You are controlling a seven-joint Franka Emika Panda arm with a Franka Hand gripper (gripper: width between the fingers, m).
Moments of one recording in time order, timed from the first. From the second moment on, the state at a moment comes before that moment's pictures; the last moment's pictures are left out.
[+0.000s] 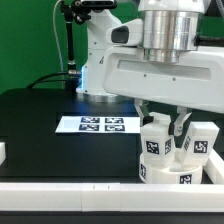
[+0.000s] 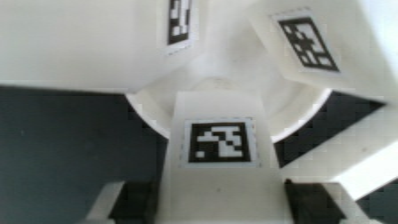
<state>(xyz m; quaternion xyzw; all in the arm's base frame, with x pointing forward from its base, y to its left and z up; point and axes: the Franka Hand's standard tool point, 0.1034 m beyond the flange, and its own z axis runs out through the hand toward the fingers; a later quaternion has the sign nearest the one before) 0.610 0.046 0.084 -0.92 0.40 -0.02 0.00</state>
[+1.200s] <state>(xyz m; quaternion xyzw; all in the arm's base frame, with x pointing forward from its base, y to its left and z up) 0.611 0.072 0.083 -0.62 0.78 0.00 0.04</state>
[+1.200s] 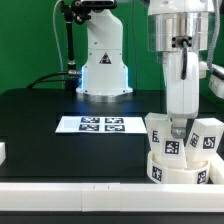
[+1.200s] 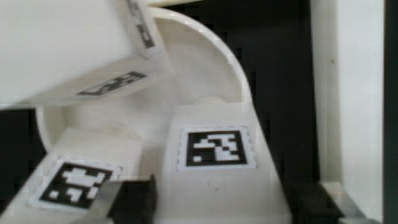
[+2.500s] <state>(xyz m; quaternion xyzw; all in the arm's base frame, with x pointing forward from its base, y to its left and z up) 0.617 0.080 0.113 -0.92 0.39 -0.03 0.04</state>
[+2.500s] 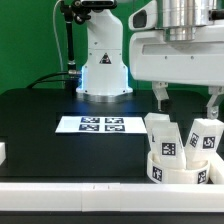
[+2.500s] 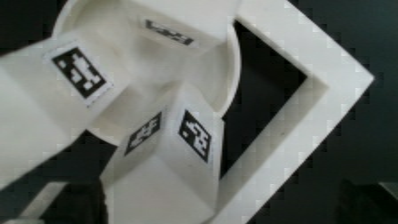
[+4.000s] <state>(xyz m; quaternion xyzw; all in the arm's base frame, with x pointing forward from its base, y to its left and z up) 0.622 0.058 0.105 -0.98 -0.21 -0.02 -0.01</state>
